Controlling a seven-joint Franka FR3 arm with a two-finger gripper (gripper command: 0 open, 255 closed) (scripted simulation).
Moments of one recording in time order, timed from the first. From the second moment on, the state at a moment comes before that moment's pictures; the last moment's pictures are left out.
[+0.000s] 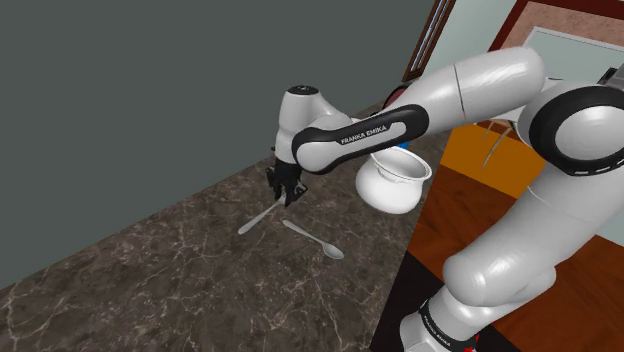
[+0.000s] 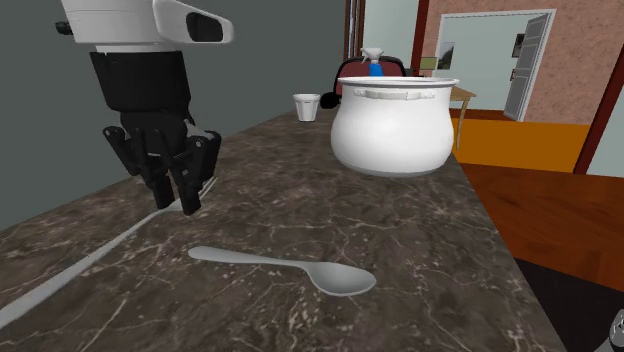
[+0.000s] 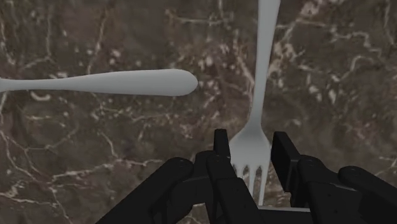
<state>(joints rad) -0.40 0.06 0.80 -2.20 -0.14 2.25 1.76</state>
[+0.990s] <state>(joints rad) -0.41 -0.06 0.80 -2.09 -0.03 2.06 1.67</state>
